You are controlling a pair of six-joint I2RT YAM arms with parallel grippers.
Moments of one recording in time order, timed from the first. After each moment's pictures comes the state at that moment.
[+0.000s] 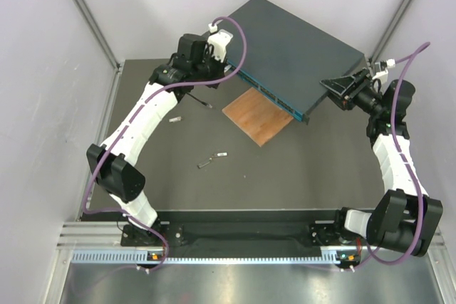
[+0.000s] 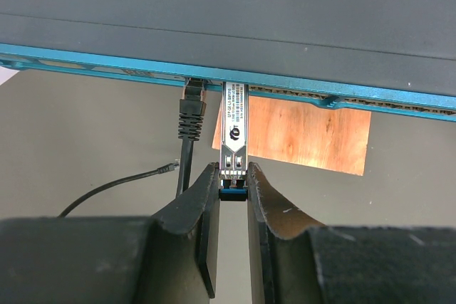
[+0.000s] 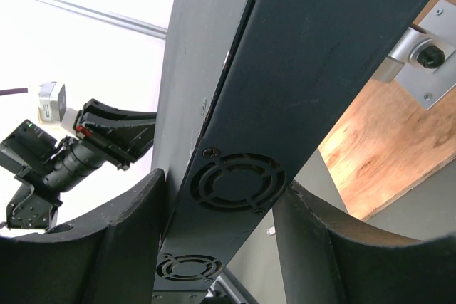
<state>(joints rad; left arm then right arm) -0.48 1.69 1.80 -0.63 0.11 0.12 -0.24 1.21 0.89 0.21 -0.88 1.06</state>
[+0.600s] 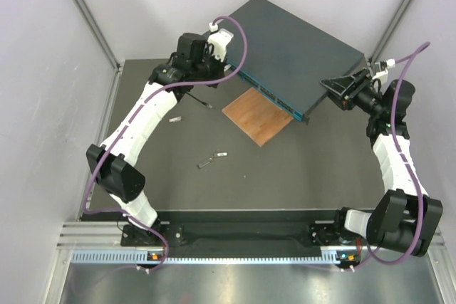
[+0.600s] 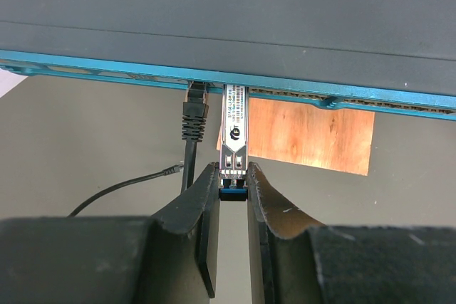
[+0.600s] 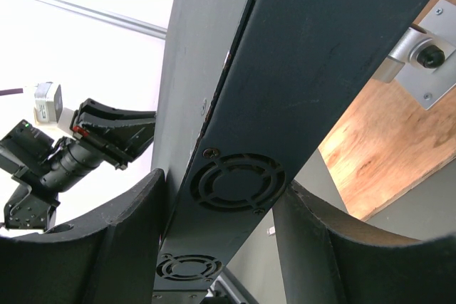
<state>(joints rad) -0.48 1.69 1.81 -0.63 0.11 0.14 -0.24 1.21 0.89 0.21 -0.88 1.06</state>
